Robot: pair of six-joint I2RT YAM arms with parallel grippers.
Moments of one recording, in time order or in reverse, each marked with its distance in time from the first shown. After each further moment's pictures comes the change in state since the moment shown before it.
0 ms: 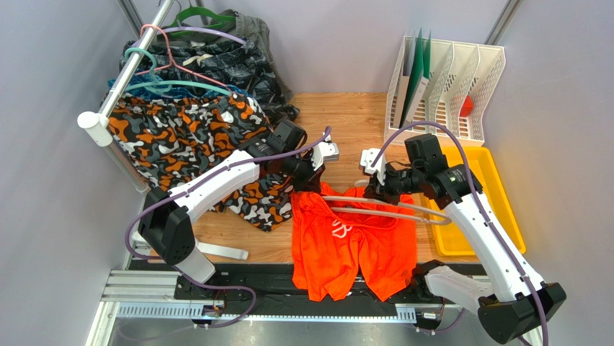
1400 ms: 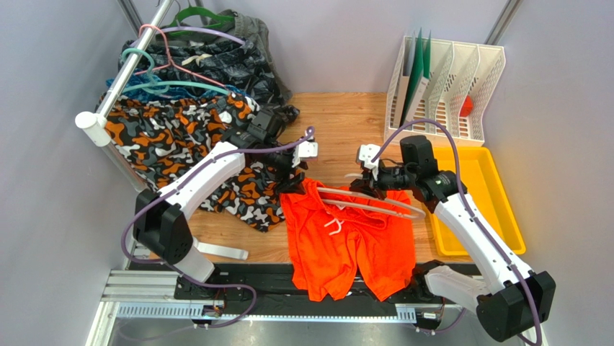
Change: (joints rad) left arm 0.181 -0.040 0.026 -0.142 0.175 0.437; right arm -0.014 0.014 -0.192 0.414 -0.142 0.145
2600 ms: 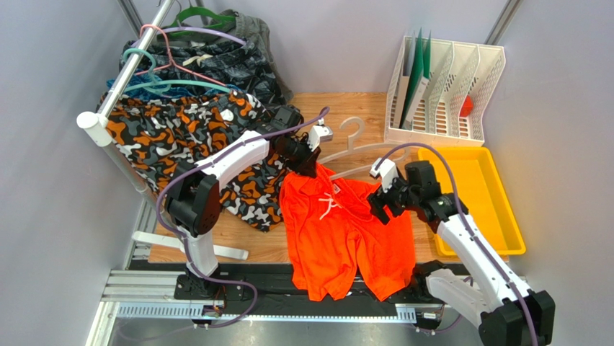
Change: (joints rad) left arm -0.032 0.306 0.138 0.131 -0.159 -0.413; right arm -0.061 -0.153 -0.218 -0.060 0.470 0.205
